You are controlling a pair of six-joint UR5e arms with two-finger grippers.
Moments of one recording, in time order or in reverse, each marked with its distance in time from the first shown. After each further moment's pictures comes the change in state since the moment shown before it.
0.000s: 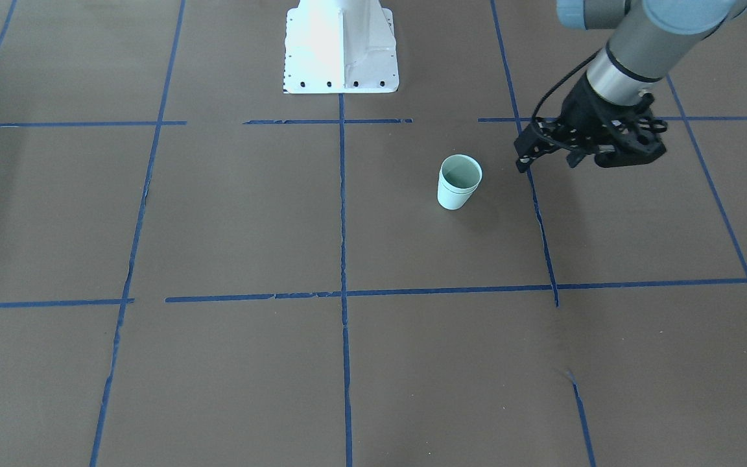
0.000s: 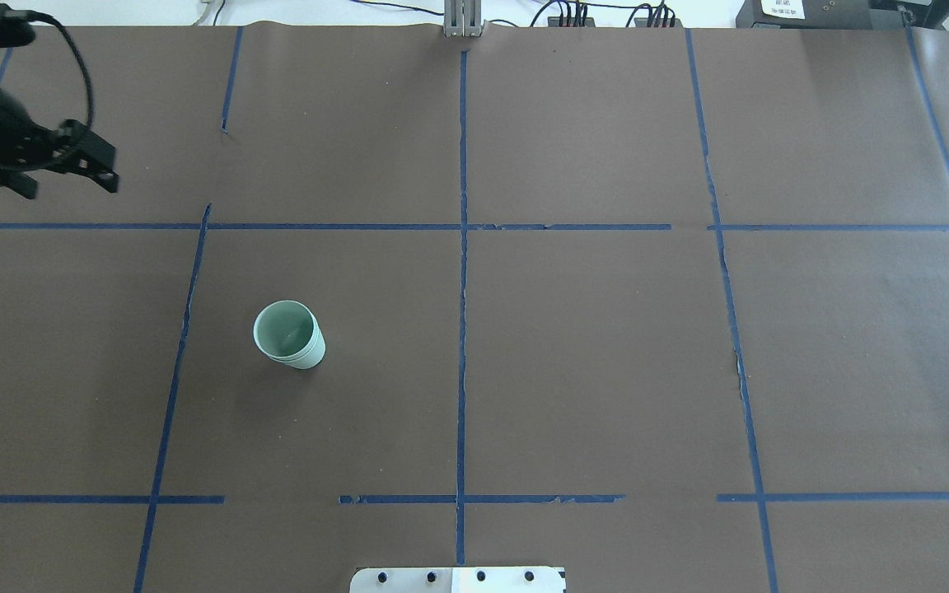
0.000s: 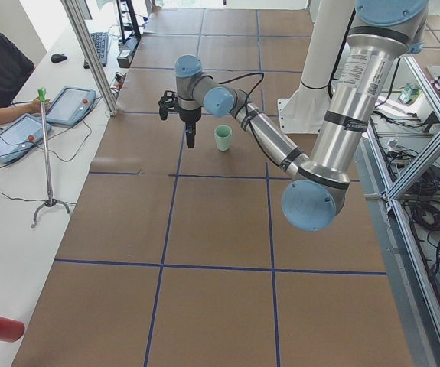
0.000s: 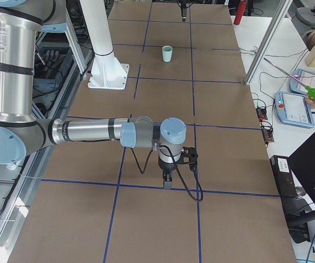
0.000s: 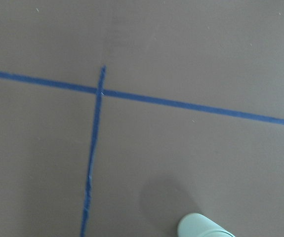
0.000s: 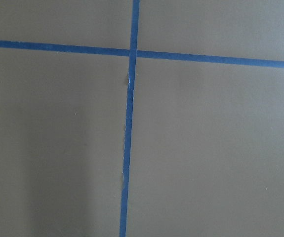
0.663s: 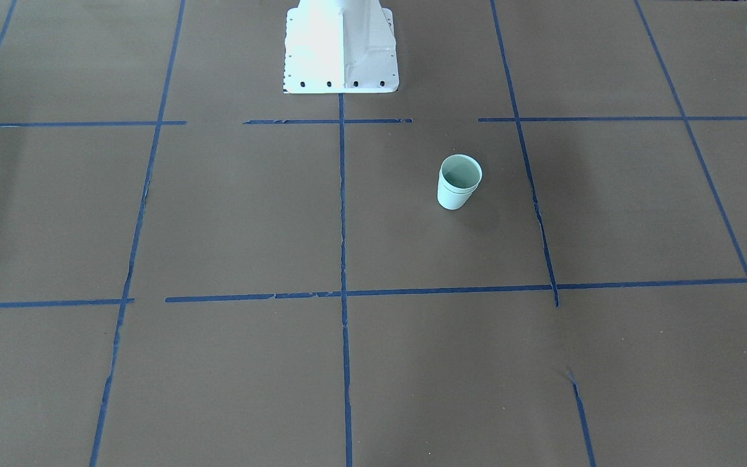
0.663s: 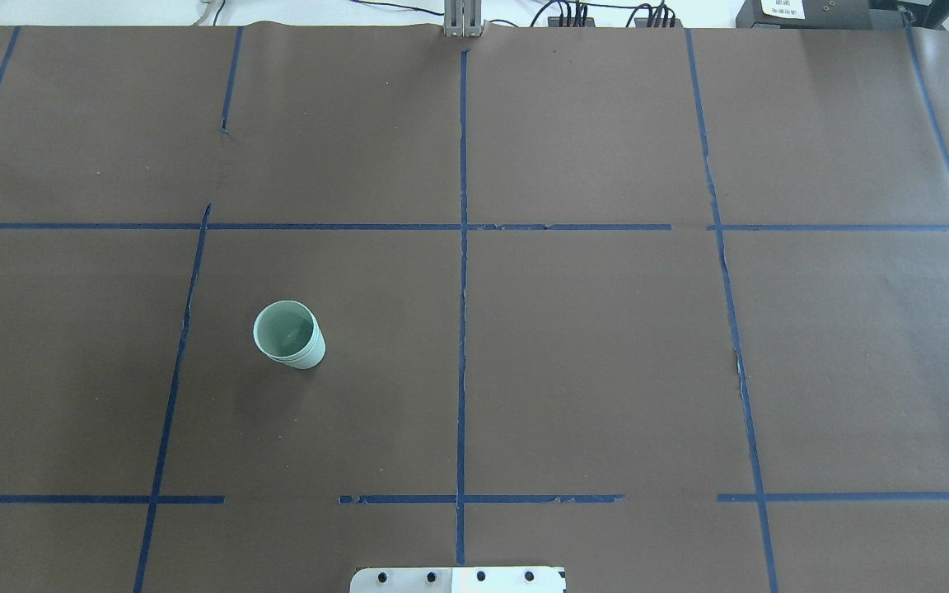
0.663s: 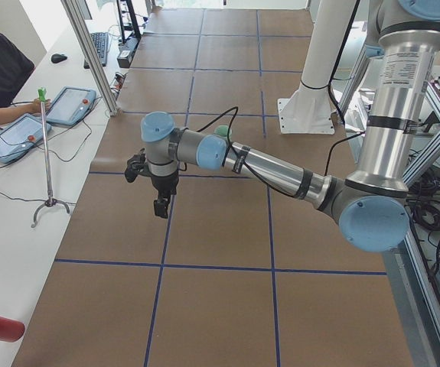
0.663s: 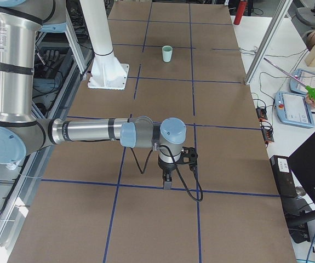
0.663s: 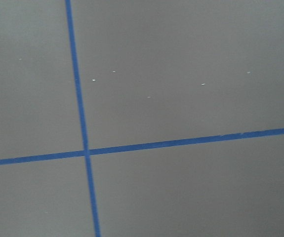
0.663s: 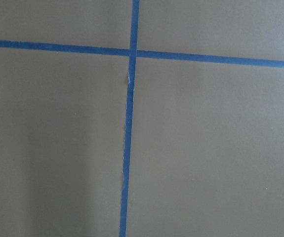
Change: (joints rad) left arm -0.363 0.177 0.251 -0.052 -0.011 0.696; right arm 0.000 0.000 0.000 0.000 0.000 0.000
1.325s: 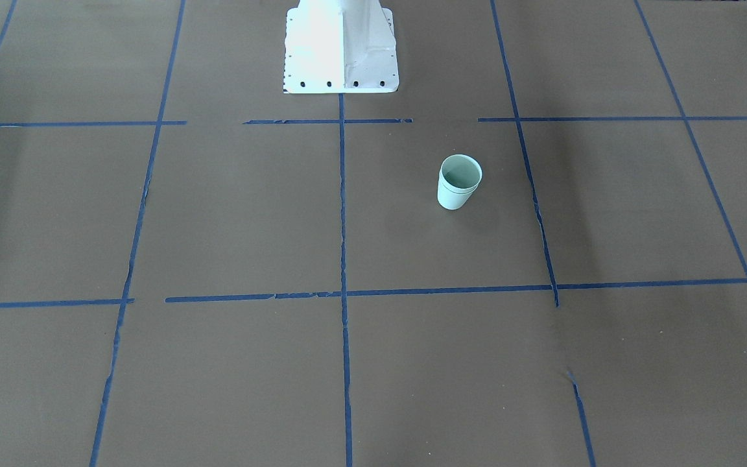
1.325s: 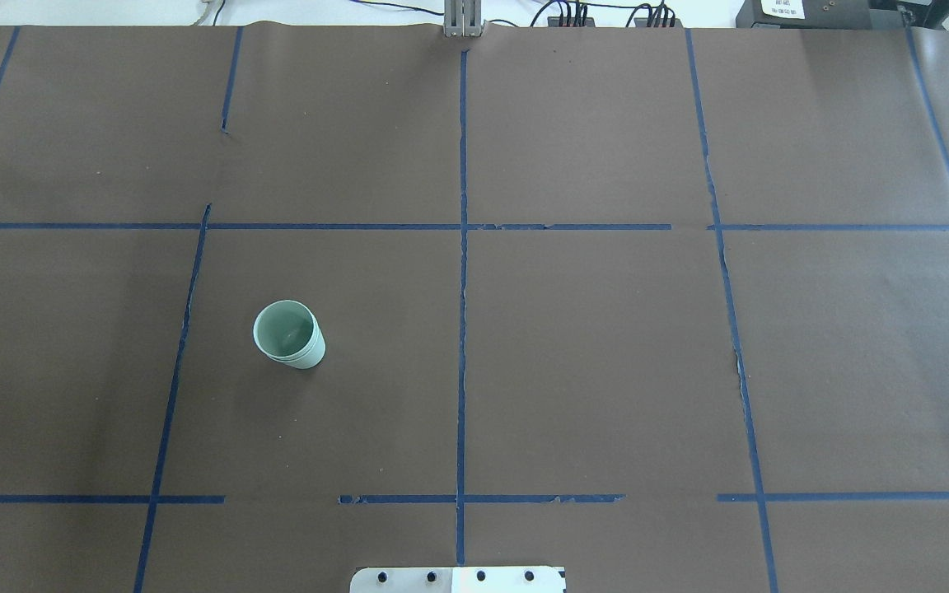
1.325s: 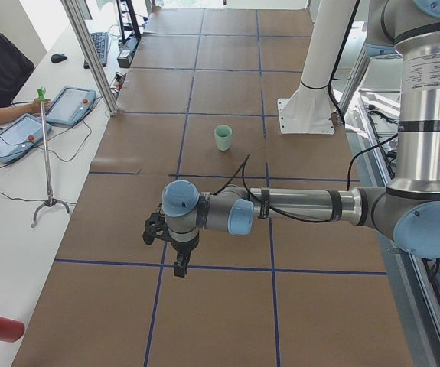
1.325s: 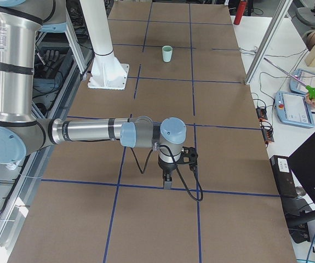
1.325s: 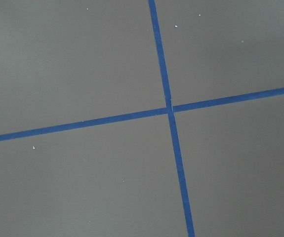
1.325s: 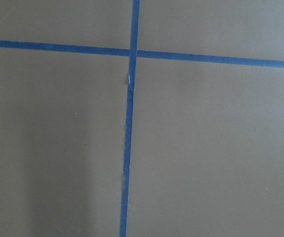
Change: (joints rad) left arm -0.054 0.154 0.101 -0.195 -0.053 0.052; right arm 0.000 0.000 0.001 0.000 0.000 0.000
